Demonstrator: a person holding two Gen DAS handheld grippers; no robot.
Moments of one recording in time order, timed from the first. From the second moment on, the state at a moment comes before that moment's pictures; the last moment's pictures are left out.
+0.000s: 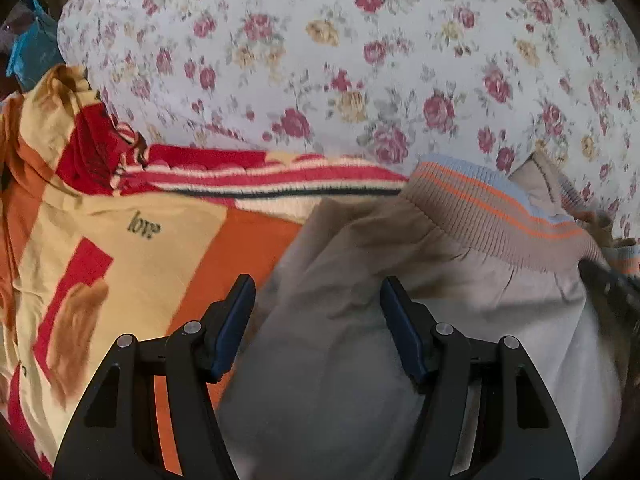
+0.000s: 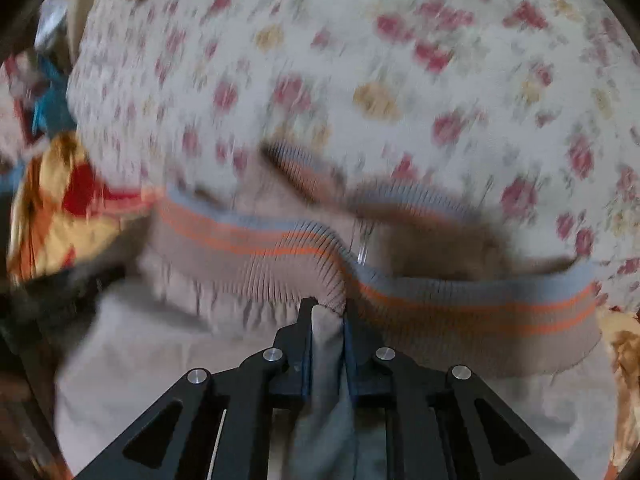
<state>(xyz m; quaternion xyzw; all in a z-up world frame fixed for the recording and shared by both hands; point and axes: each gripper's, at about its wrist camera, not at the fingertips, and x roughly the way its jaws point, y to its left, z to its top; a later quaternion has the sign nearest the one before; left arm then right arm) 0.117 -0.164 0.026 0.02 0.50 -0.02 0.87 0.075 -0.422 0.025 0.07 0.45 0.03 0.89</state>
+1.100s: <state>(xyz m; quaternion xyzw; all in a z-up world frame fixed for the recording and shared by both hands) -0.001 -0.097 0.056 -0.03 0.52 -0.07 0.85 -0.099 -0.433 0.065 0.04 0.46 0.06 0.89</state>
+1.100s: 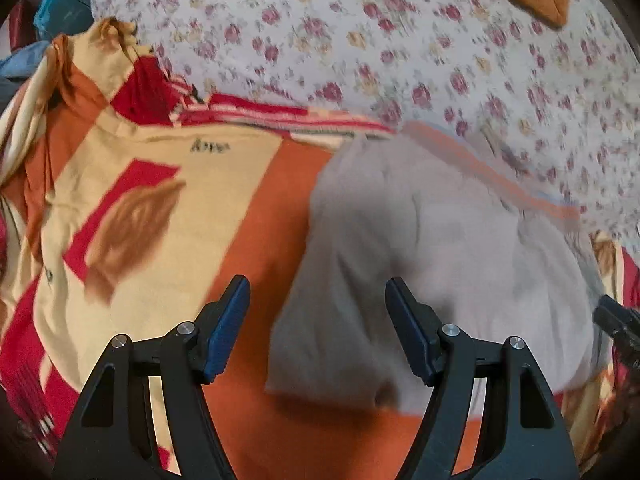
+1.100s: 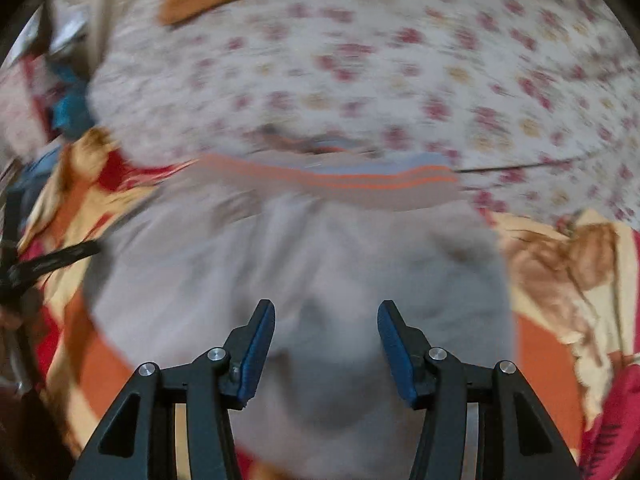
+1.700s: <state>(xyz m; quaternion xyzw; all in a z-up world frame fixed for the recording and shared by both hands) -0.025 -0.100 0.032 0.00 0.51 -0.05 0.86 -0.153 -0.488 0.039 0.02 0.50 -0.08 0.86</state>
